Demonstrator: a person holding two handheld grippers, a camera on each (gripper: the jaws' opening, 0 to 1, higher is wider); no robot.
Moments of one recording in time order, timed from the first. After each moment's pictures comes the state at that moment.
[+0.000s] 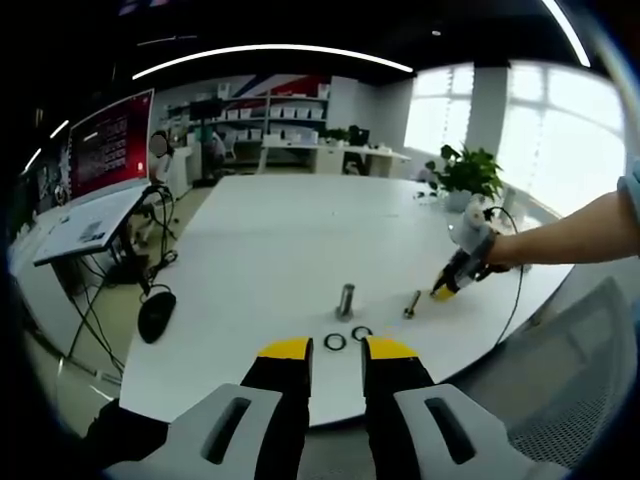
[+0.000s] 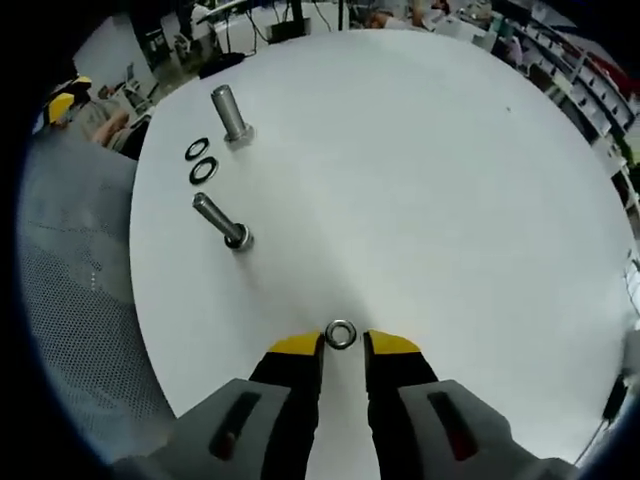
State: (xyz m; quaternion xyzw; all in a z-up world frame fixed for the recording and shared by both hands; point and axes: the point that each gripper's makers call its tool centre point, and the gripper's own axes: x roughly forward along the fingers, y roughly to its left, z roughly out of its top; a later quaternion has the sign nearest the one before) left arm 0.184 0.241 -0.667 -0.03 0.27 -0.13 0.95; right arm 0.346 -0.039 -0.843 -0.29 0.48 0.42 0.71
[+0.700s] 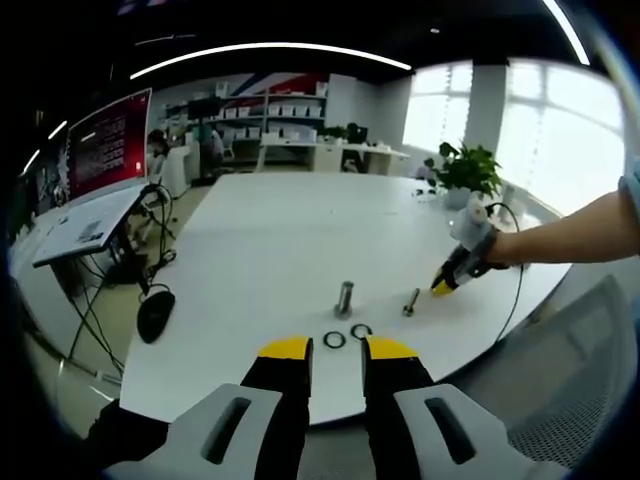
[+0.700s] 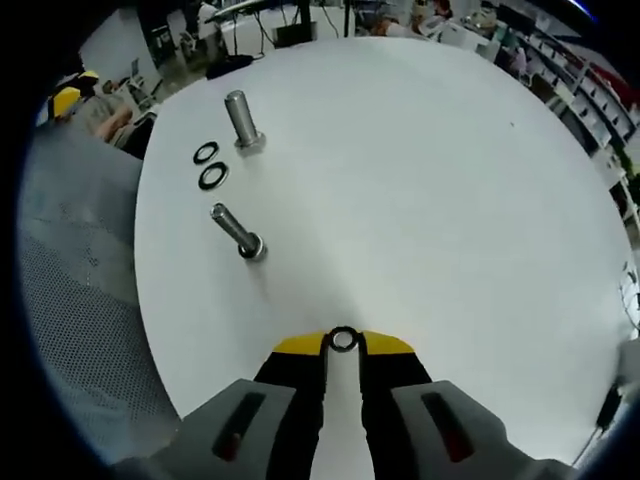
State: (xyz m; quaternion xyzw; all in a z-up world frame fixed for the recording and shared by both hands) left arm 0.184 0.240 -0.668 -0.02 0.27 -0.14 0.95; right arm 0.339 -0.029 -0.828 -0.29 0.46 0.43 0.72
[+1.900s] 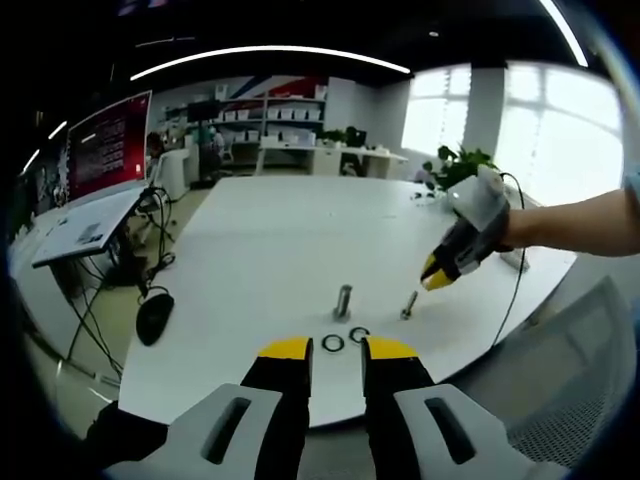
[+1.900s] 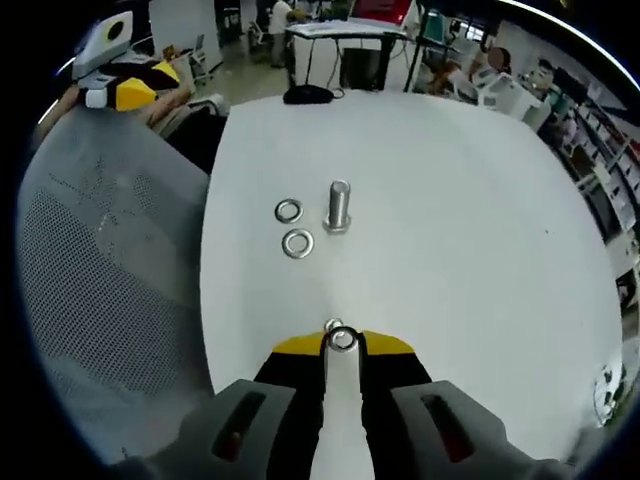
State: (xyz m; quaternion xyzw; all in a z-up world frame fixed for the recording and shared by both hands) left arm 0.184 0.239 -0.665 -0.03 0.26 -0.14 0.95; right arm 0.307 0.047 -0.766 -0.36 0.39 0.53 0.67
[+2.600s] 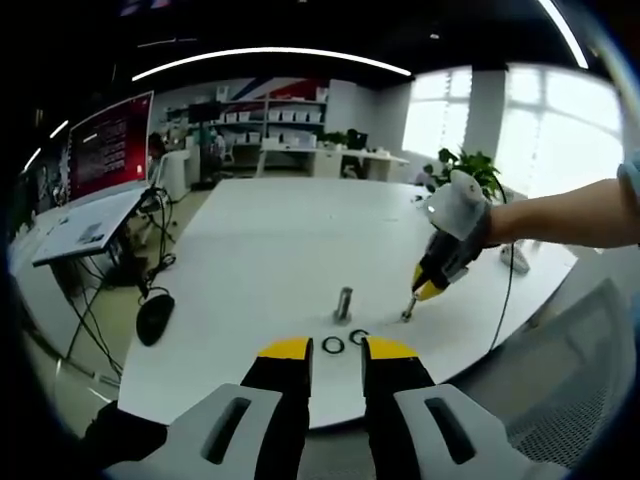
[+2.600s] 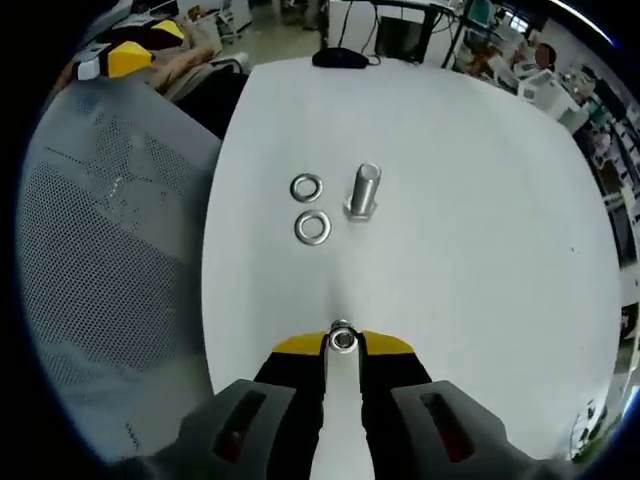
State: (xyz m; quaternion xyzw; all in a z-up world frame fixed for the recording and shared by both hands) left arm 0.184 0.240 -0.664 -0.03 0.26 -0.14 0.96; right arm 0.305 0.058 -0.784 -0.42 0.42 0.54 0.59
